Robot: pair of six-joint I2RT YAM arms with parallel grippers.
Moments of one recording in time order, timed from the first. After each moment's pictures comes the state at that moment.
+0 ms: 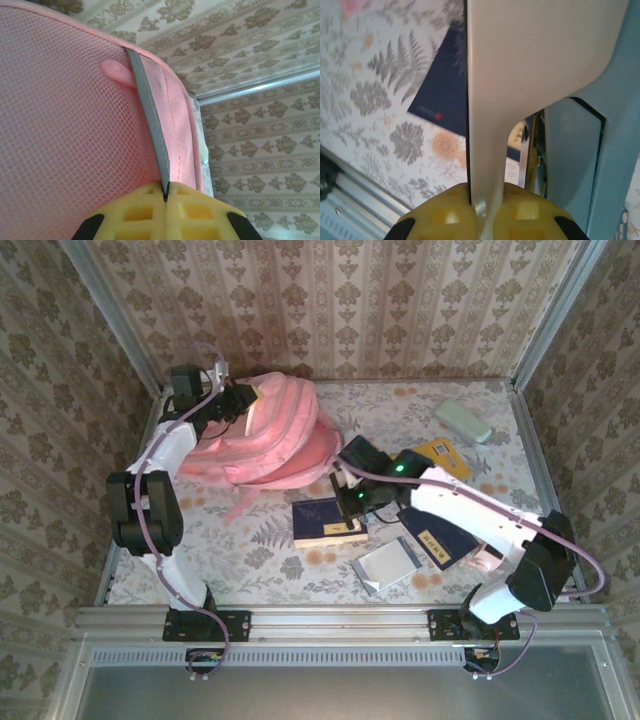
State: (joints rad) left arm -0.06 1.80 1.41 -0.09 0.84 -0.76; right arm 0.77 1.49 1.33 -0.93 -0.07 0.44
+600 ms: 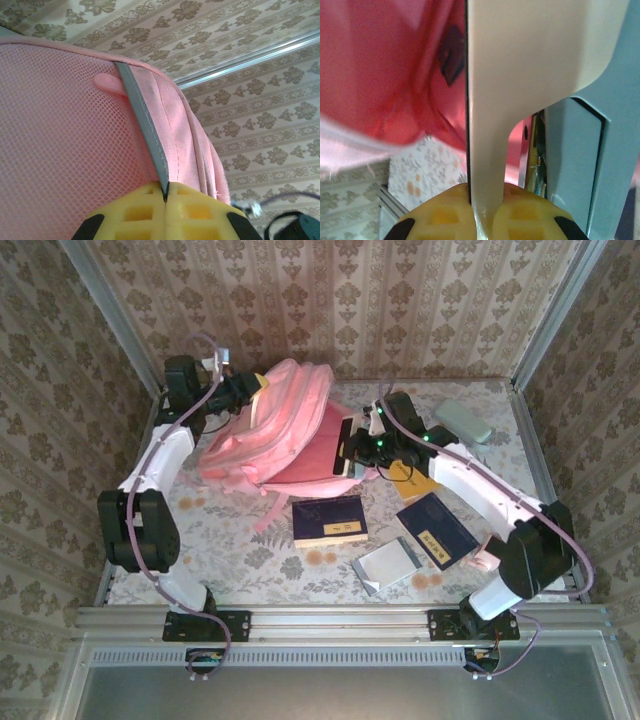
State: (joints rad) left arm -0.09 1.67 1.39 0.00 0.94 -0.91; right arm 0.48 1.57 1.34 -0.51 -0.38 0.74
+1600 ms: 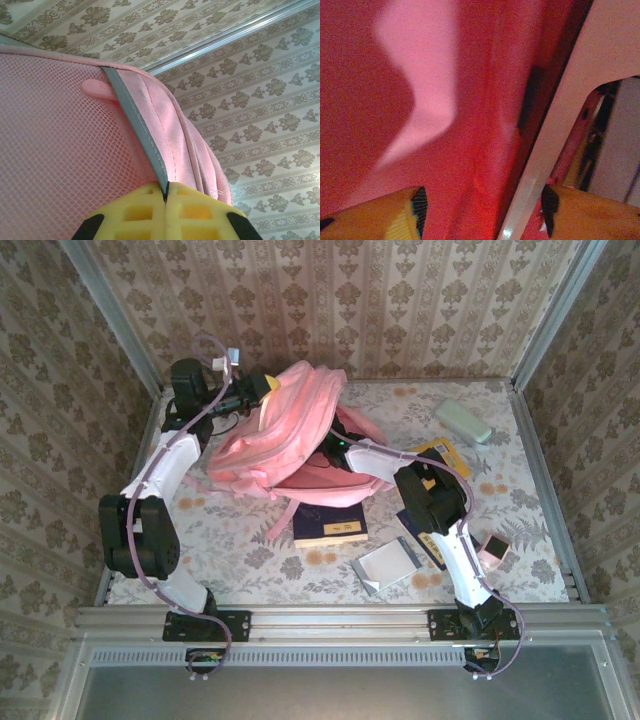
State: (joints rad) left arm -0.14 1.63 1.33 0.15 1.00 -0.98; right arm 0.62 2.29 1.72 0.17 -0.45 1.26
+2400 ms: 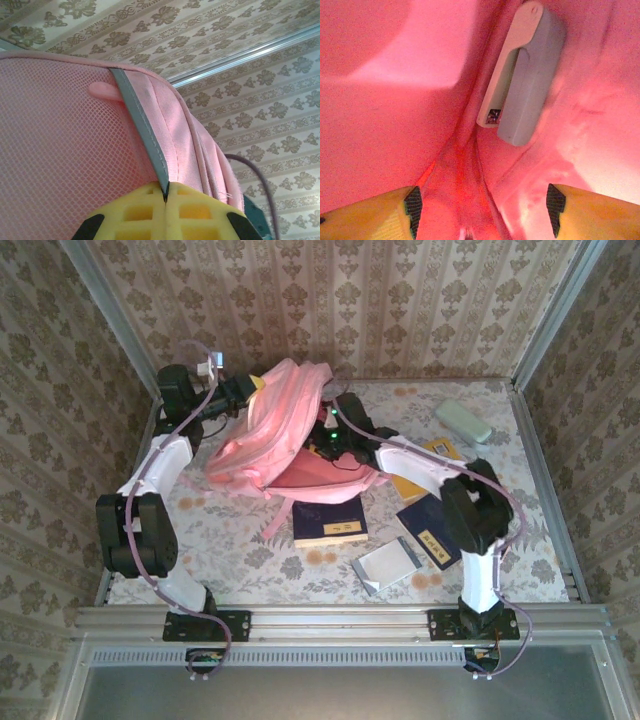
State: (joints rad) left arm -0.06 1.64 1.27 0.23 0.99 -1.04; right arm 0.57 1.91 1.47 -0.10 -0.39 0.92
